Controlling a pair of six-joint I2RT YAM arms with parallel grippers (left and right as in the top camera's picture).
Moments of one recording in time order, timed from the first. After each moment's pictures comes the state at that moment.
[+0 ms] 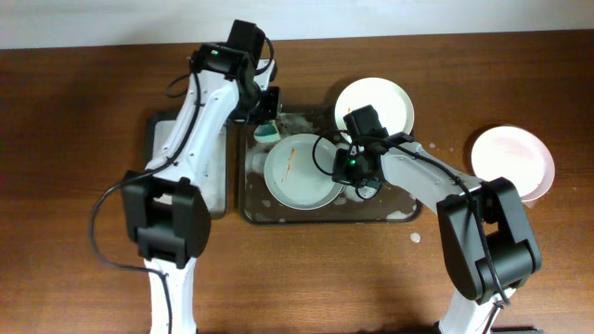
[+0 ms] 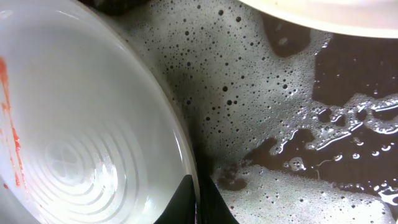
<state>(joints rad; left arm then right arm) -0.31 2.24 2.13 -1.20 0.20 -0.15 0.35 1.93 1.19 -0.51 -0.17 0.56</state>
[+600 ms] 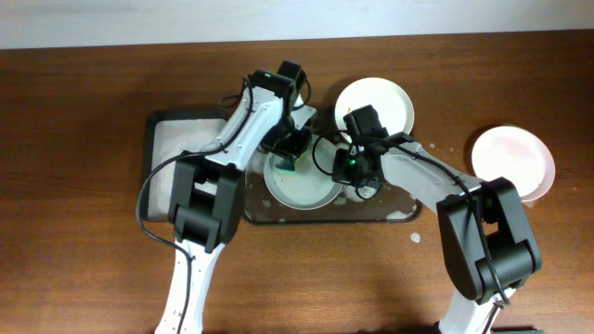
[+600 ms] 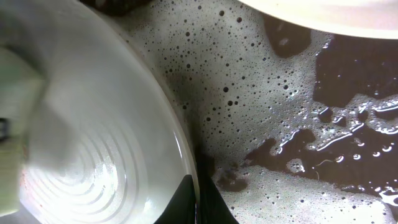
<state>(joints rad) -0.43 2.46 2.13 -1.25 0.19 0.11 0.35 1.93 1.19 -0.51 -0.17 0.56</state>
